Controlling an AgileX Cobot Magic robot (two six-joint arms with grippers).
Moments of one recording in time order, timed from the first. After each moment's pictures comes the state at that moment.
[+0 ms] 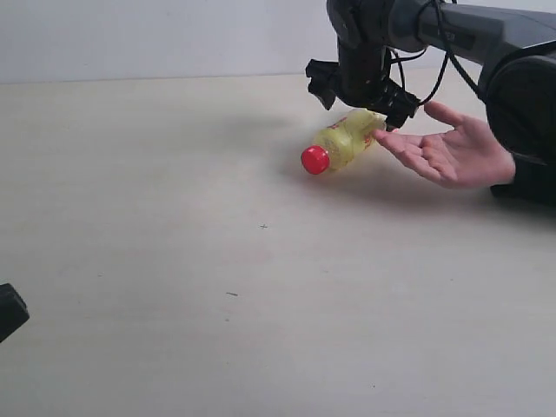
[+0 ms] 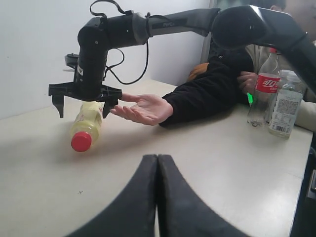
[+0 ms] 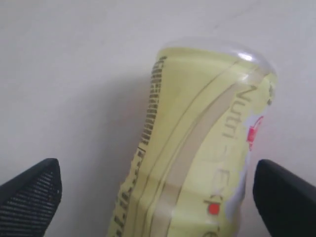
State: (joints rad) left arm -0.84 0.18 0.00 -0.11 -0.08 0.02; right arm 0.39 2.50 -2.15 -0.36 1.02 1.15
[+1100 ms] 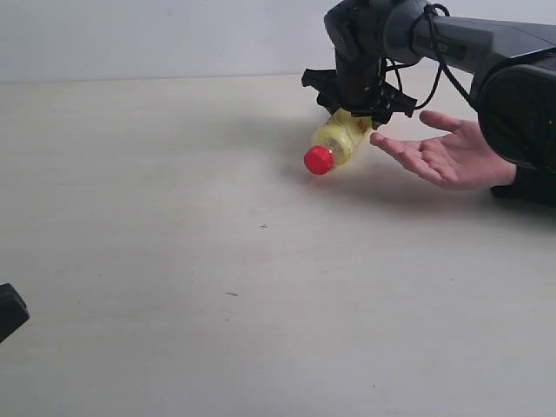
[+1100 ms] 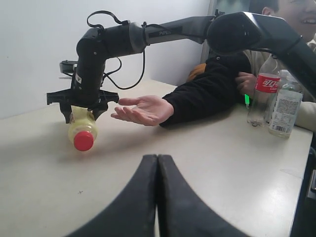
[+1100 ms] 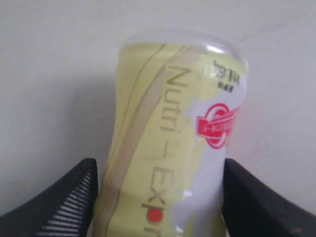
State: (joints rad) left arm -0.84 0.18 0.00 -0.11 -0.08 0.02; right arm 0.39 2.54 -2.15 -0.39 0.96 1.07
